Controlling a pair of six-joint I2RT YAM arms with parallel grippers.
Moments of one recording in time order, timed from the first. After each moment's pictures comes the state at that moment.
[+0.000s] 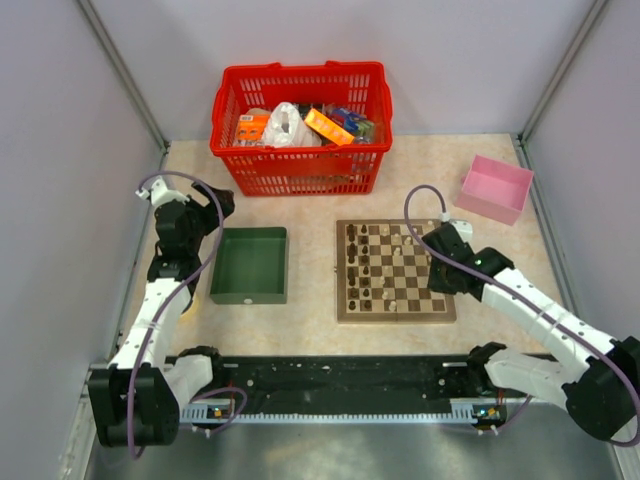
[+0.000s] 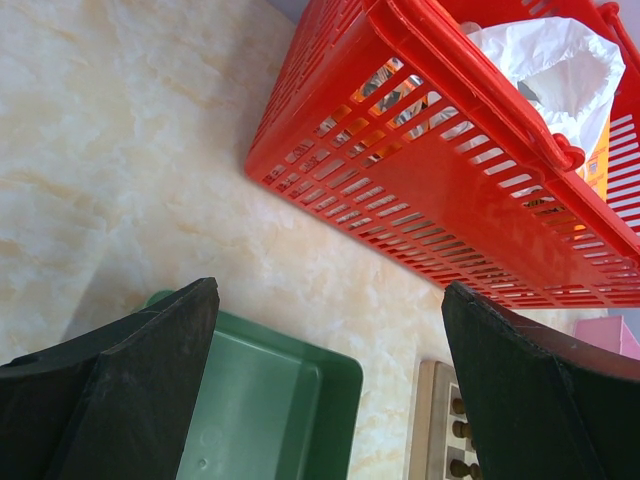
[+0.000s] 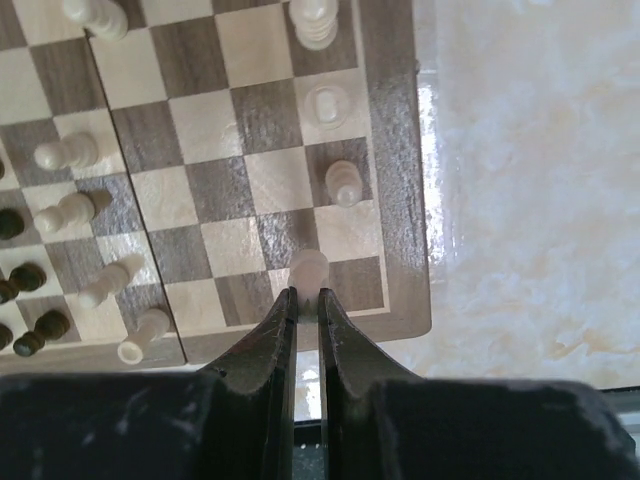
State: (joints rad) left arm 0.04 1.01 0.67 0.11 0.01 -0.68; right arm 0.59 1.05 0.78 -0.85 0.33 0.64
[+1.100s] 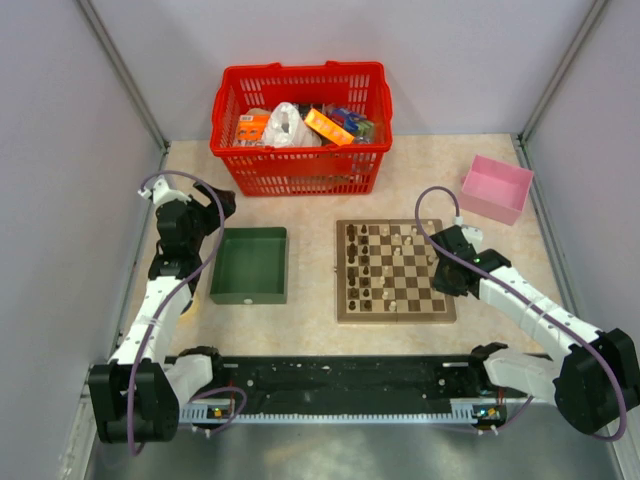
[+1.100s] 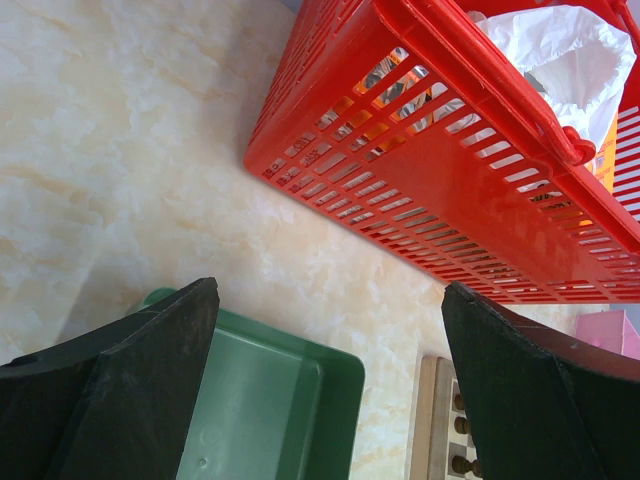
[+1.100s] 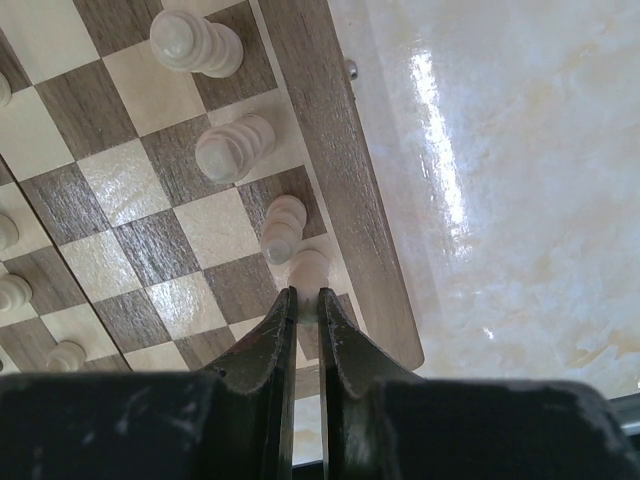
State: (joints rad) left arm 0.04 1.04 0.67 0.12 0.02 -0.68; right arm 0.44 1.10 0.69 -0.75 0.32 0.71
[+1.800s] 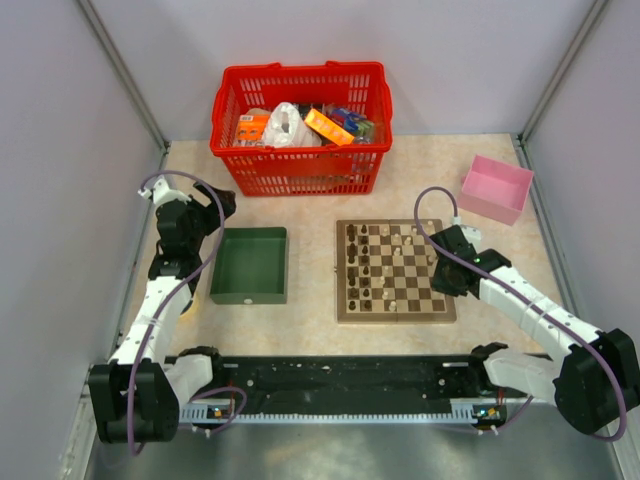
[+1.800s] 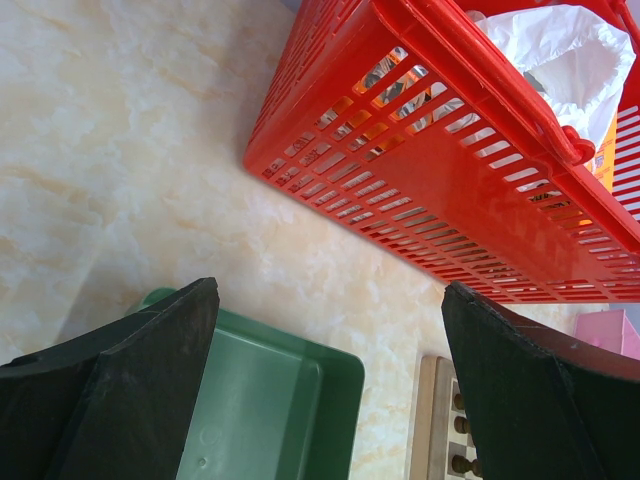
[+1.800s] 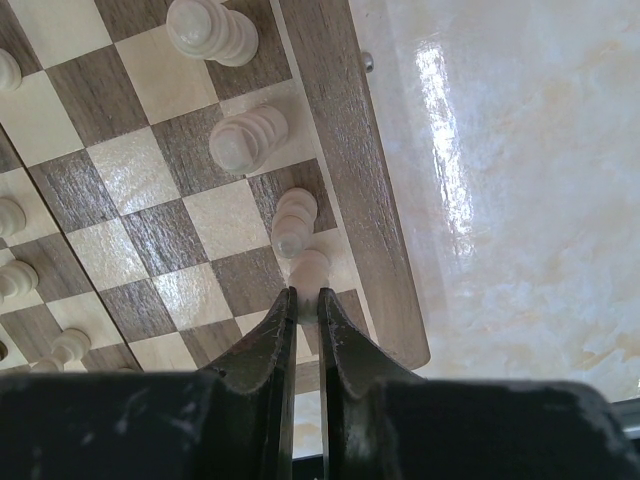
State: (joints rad) left arm 0.04 1.04 0.67 0.12 0.03 -0.68; right arm 0.44 1.10 0.69 -0.75 0.29 0.69
